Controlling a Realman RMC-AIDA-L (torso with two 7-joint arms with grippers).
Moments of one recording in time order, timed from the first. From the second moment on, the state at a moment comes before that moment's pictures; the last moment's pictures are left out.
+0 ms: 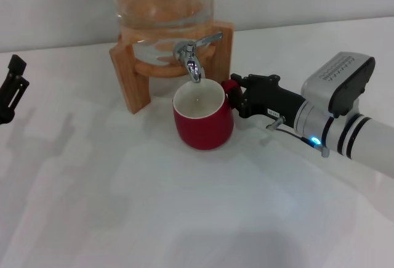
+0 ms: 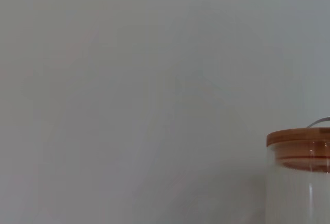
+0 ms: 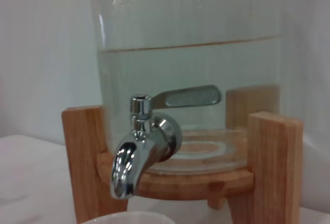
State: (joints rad) left arm -0.31 -2.09 1.76 0.28 -0.06 1.37 -0.44; right arm 0.60 2.02 -2.24 -0.29 0.24 -0.81 0.54
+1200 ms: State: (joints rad) left arm -0.31 -2.09 1.76 0.28 -0.06 1.36 -0.44; right arm 0.61 2.03 -2.21 -0.28 0.25 -0.78 0.53
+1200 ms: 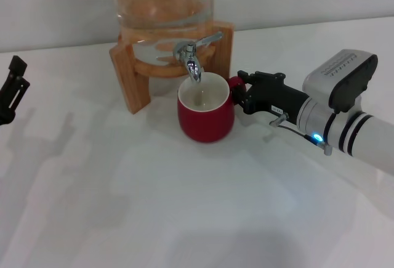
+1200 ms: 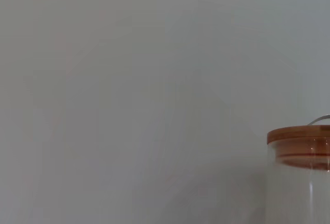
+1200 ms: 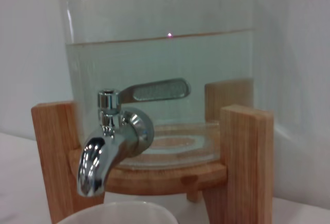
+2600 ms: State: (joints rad) left arm -0.31 -2.09 1.76 0.28 -0.06 1.37 -0.44; right arm 0.59 2.02 -2.24 -0.30 0.24 -0.78 0.54
